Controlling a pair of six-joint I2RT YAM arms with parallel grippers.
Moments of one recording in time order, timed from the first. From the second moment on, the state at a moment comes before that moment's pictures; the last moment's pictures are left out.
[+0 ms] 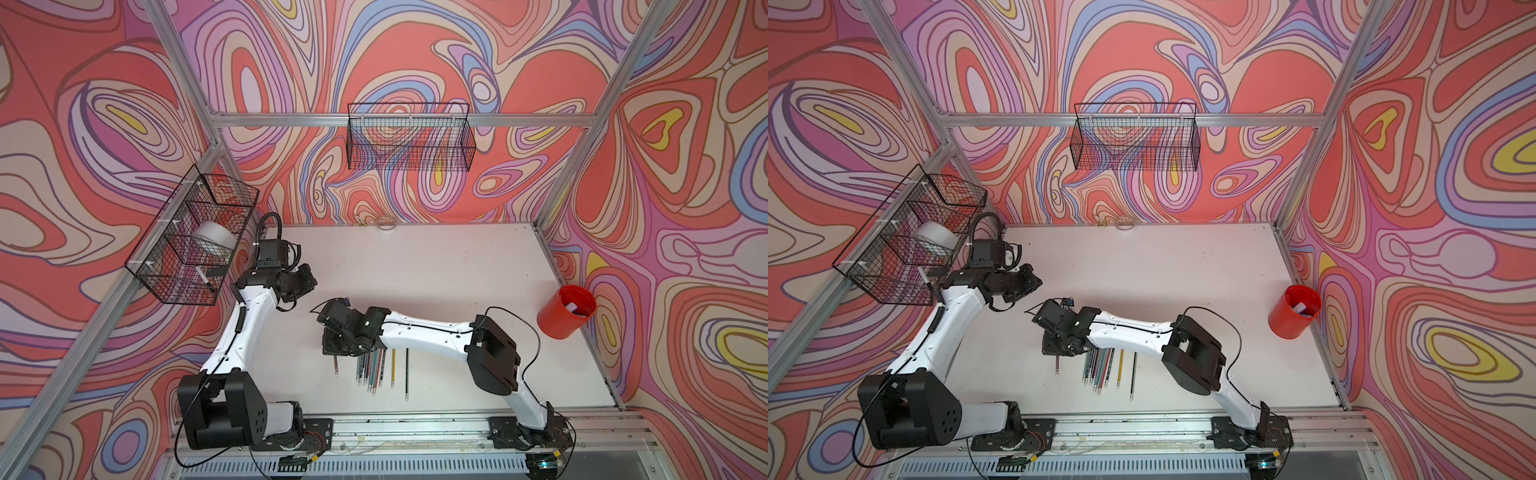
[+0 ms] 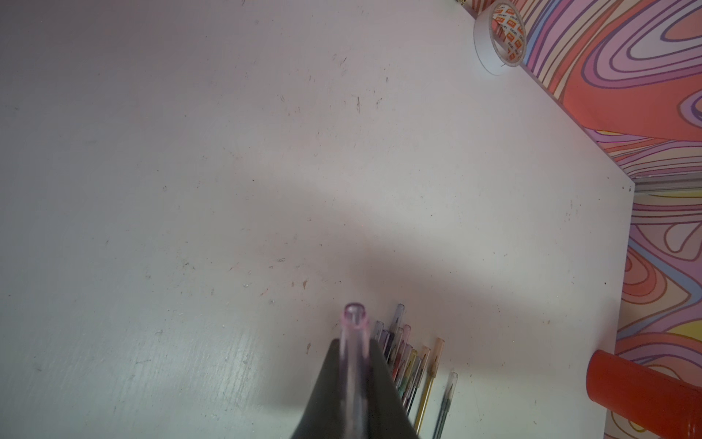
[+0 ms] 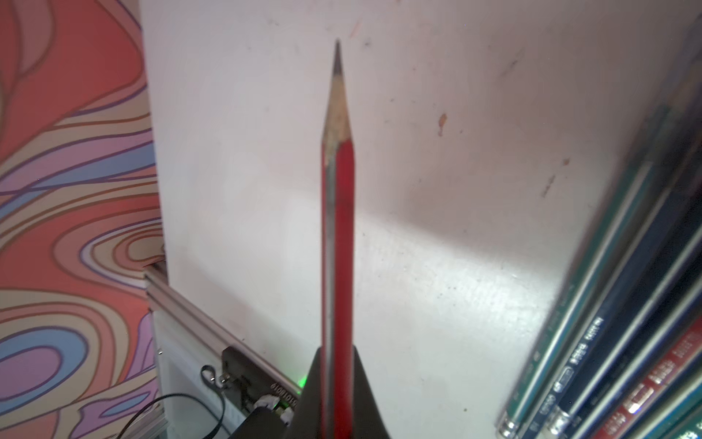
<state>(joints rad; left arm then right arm) 0.06 1.35 1.15 -0.76 0.27 -0.48 1.17 2.22 1.87 -0.65 -0.06 1.09</state>
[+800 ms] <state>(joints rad) 0.06 1.42 0.90 -0.78 0.25 -0.58 1.20 2.40 2.01 -0.86 0.00 1.09</state>
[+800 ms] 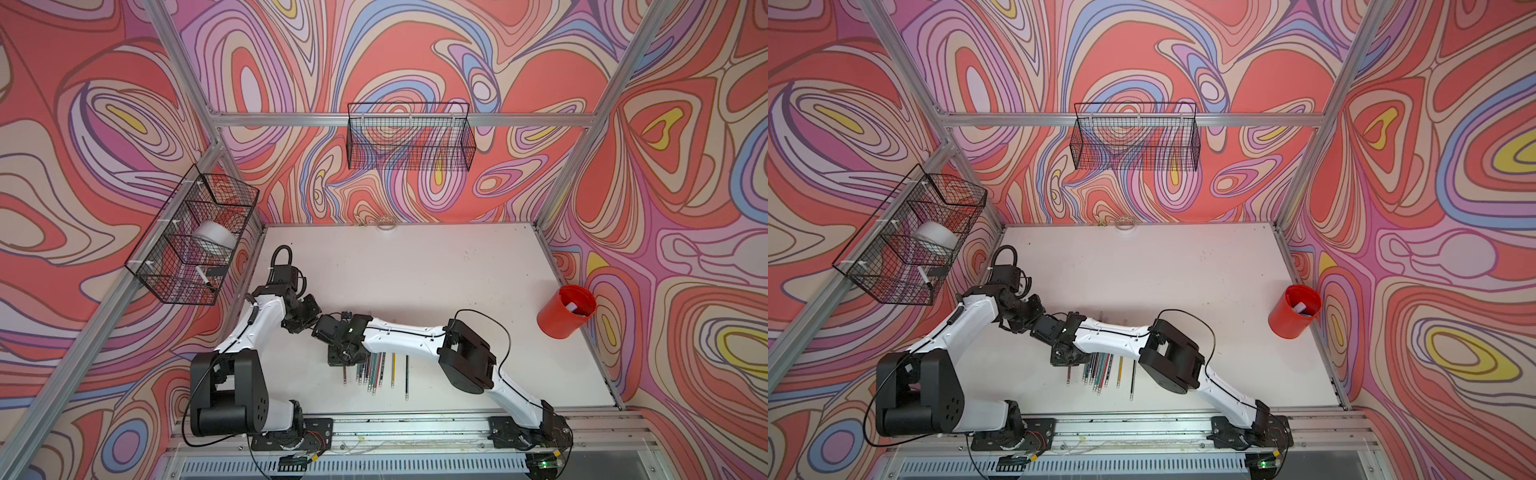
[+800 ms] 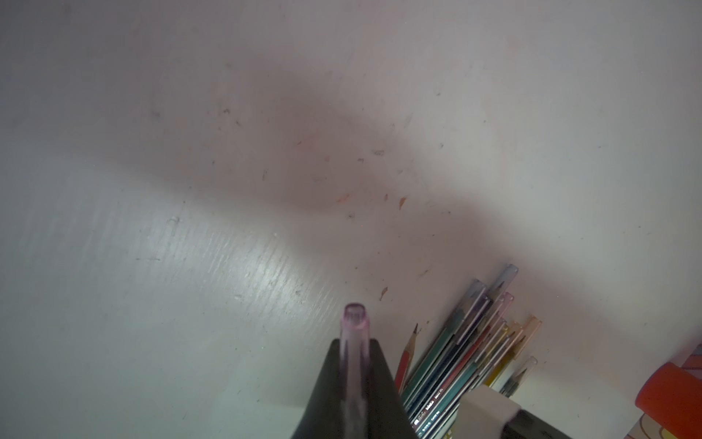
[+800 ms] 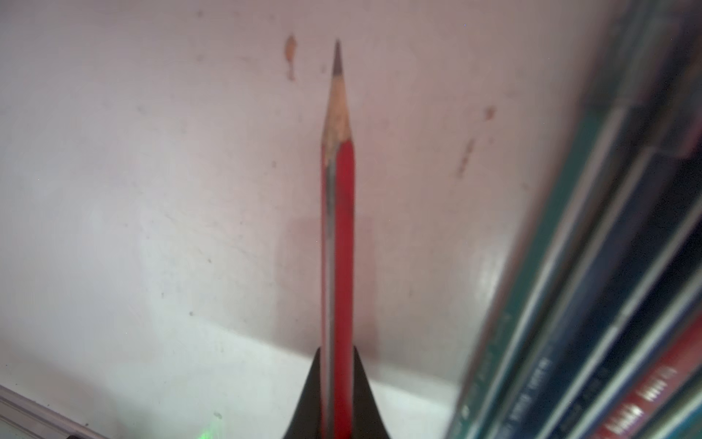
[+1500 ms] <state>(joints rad) 0.05 1.57 0.85 -0.64 0.20 -0.59 1.20 2.46 2.10 -0.87 -0.09 1.03</state>
